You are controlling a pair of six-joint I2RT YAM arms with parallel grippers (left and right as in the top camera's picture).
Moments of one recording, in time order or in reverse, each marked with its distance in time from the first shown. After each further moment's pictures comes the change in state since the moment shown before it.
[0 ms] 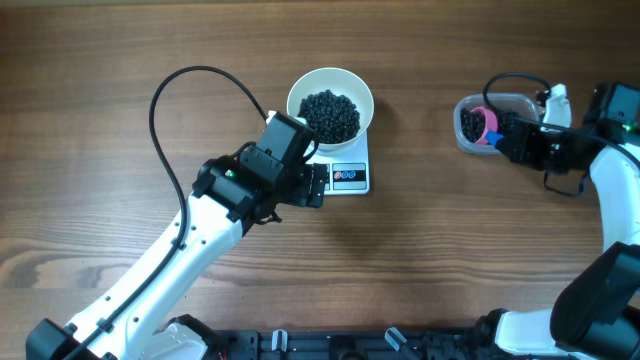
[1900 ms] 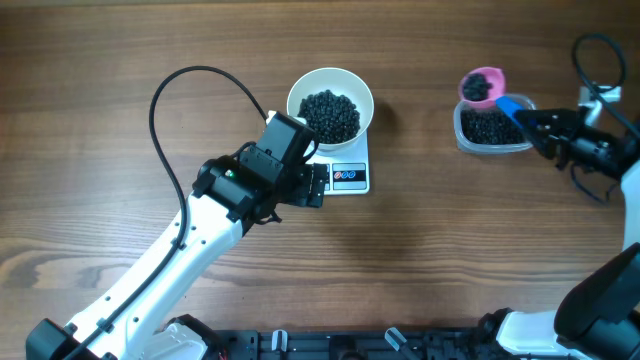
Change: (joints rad) left arm 0.000 0.000 0.000 0.000 0.000 0.000; right arm -0.146 0.000 0.000 0.089 -0.617 0.381
